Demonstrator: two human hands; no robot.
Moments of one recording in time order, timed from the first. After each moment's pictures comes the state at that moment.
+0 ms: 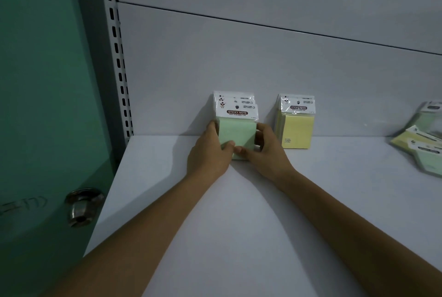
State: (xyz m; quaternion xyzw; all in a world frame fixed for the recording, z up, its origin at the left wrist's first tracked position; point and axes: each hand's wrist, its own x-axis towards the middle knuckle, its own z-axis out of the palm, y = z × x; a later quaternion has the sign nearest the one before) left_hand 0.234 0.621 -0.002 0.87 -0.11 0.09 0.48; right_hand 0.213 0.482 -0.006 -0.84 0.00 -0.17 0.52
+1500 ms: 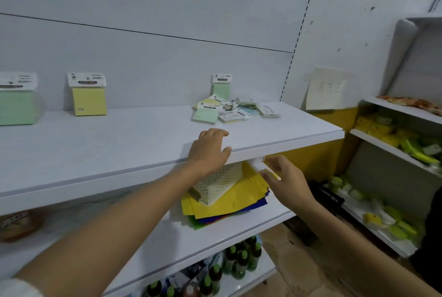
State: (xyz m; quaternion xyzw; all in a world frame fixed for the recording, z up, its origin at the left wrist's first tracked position) left_hand -0.051 0.206 0.003 0.89 -0.36 0.07 0.27; right_hand -0.202 0.071 -0.014 -0.90 0.20 -0.23 0.30
